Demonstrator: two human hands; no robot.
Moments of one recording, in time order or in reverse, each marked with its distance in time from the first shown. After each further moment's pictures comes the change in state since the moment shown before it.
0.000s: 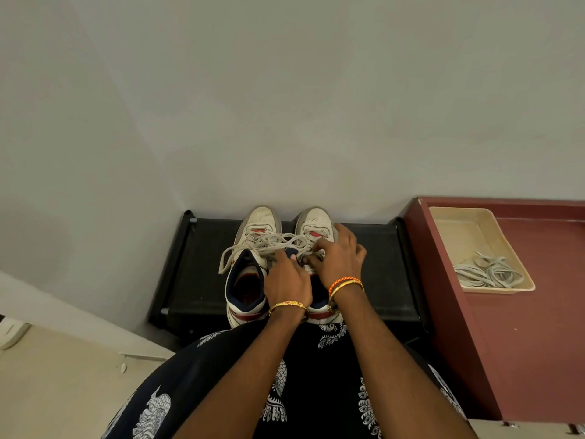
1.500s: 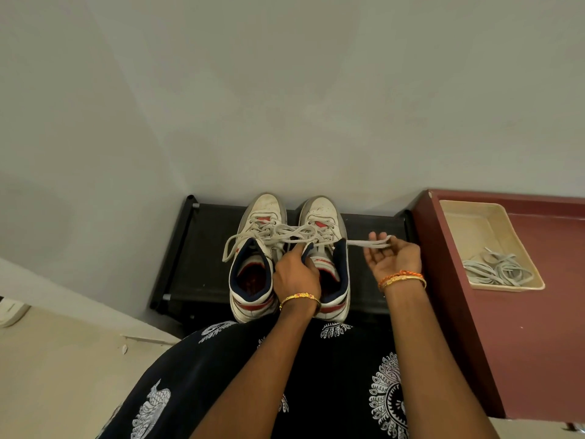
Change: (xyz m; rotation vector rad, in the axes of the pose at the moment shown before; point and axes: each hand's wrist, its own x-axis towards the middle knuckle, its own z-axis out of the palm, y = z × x) left_hand -0.006 -0.001 0.007 -0.173 0.017 -0.024; right_hand 0.000 0.045 -0.048 1.829 0.189 0.977
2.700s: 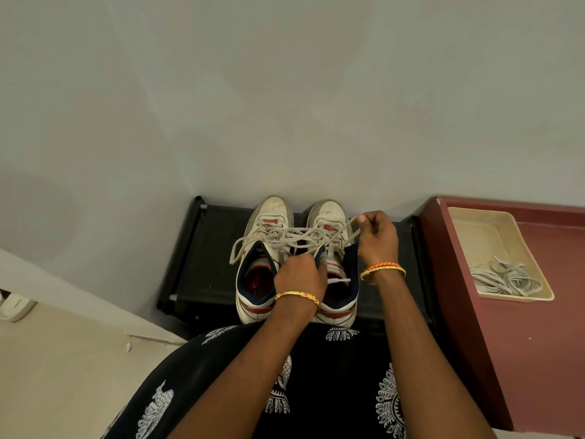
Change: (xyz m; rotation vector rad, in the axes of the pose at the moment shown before) left_hand 0.004 0.015 -0.031 0.442 -0.327 0.089; right_hand 0.013 0.029 0.030 -0.963 -0.178 -0.752
